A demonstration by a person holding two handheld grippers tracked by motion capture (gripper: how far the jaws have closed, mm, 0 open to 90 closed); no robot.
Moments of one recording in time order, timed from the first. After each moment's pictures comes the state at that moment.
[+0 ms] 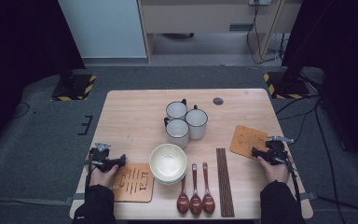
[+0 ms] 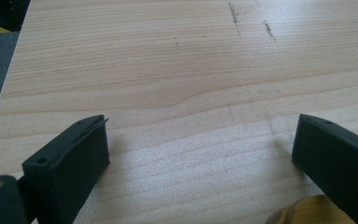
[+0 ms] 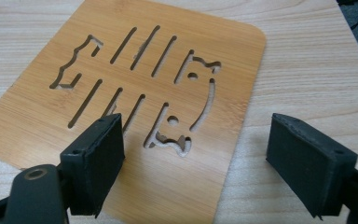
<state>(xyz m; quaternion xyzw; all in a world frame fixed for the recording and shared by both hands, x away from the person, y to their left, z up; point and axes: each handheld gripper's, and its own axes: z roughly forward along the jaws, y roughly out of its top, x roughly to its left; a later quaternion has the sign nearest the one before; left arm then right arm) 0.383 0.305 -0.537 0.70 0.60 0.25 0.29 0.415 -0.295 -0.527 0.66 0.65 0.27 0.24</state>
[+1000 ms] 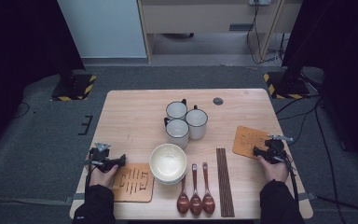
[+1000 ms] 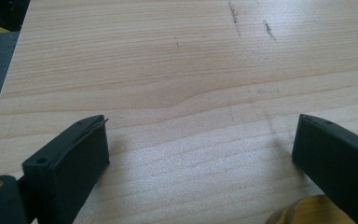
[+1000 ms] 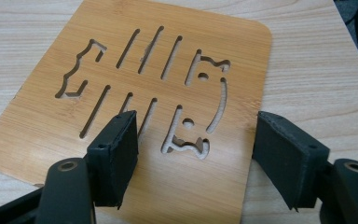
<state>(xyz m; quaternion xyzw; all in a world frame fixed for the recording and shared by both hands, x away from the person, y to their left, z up) 0.383 0.305 -0.537 0.70 0.60 0.25 0.29 0.419 -0.294 -0.526 0.67 0.65 0.26 0.25</state>
